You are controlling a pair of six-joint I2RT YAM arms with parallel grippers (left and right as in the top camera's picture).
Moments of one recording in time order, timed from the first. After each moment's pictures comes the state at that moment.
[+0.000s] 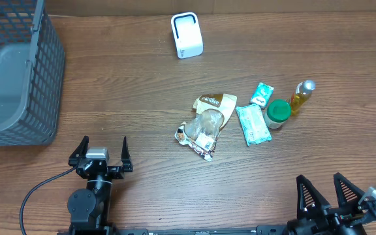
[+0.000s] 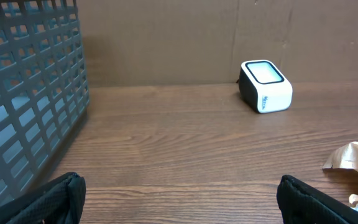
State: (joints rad) left arm -0.01 0.02 0.01 -0.08 0.01 0.00; right arm 0.25 0.02 0.86 -1.06 0.03 0.46
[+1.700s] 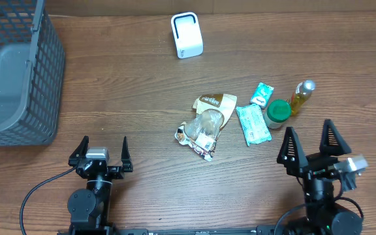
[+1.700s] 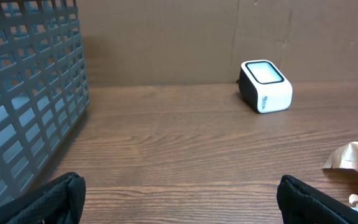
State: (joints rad) left arm -0.01 0.02 0.01 -0.08 0.01 0.00; right arm 0.22 0.01 0.13 0.28 0.08 0.33
